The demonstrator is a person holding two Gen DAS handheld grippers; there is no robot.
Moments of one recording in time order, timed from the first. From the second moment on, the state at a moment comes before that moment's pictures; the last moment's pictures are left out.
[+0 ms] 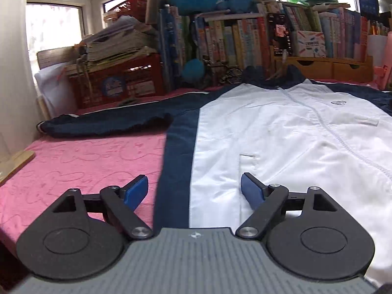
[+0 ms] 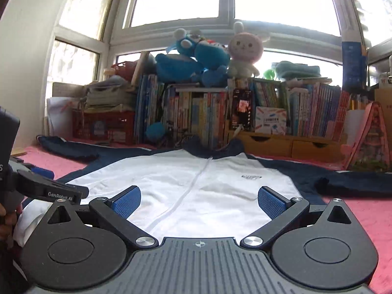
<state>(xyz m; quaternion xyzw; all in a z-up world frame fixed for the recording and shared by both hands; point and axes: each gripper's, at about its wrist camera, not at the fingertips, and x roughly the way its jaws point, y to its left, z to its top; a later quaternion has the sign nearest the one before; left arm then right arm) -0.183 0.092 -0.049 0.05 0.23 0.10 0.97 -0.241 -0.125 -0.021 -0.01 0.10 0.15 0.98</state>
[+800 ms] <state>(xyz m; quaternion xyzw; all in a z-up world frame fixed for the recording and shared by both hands) -0.186 0.135 -0.034 0.11 0.25 0.23 0.94 -0.249 -0.187 -0.029 0.01 0.13 0.11 0.99</state>
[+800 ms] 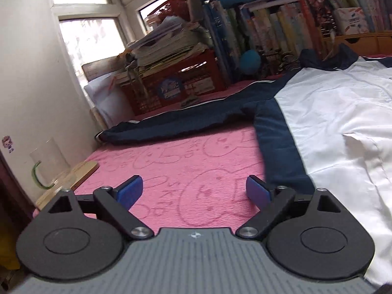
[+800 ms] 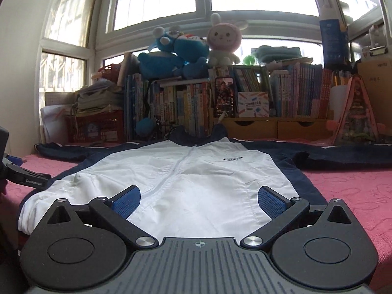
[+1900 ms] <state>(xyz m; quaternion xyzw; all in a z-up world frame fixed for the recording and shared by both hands) -0.195 0.082 -0.055 0.06 0.23 0.11 0.97 -0.210 -0.205 -0.051 -0.08 0.17 -0.03 0.98</state>
